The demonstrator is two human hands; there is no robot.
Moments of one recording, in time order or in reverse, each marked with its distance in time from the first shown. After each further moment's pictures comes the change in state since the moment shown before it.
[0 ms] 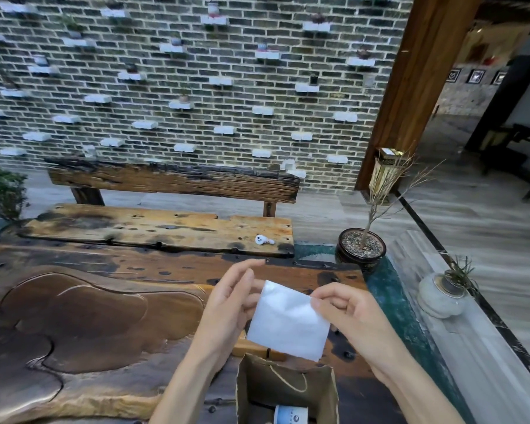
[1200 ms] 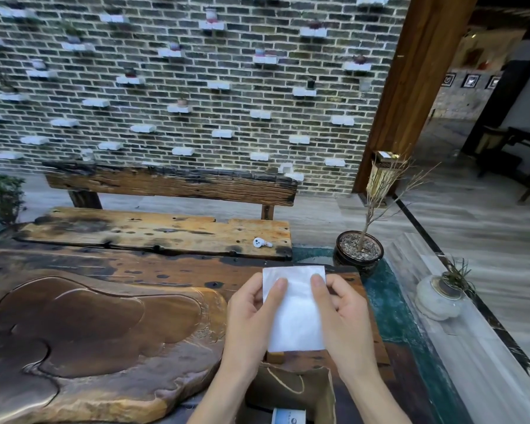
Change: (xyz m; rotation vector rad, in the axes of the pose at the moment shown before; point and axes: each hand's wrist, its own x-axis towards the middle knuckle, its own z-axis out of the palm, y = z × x) left_hand -0.011 -0.008 0.045 0.128 0.151 0.185; right_hand -0.002 -0.001 0.037 0.138 0.344 -0.206
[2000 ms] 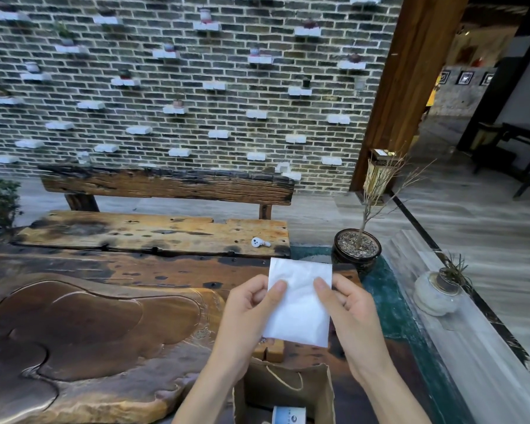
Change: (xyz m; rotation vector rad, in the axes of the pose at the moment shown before) left_hand 0.006 -0.002 -0.013 0.023 -0.178 -0.097; right_hand 0.001 -0.008 -0.019 0.179 -0.088 0.137
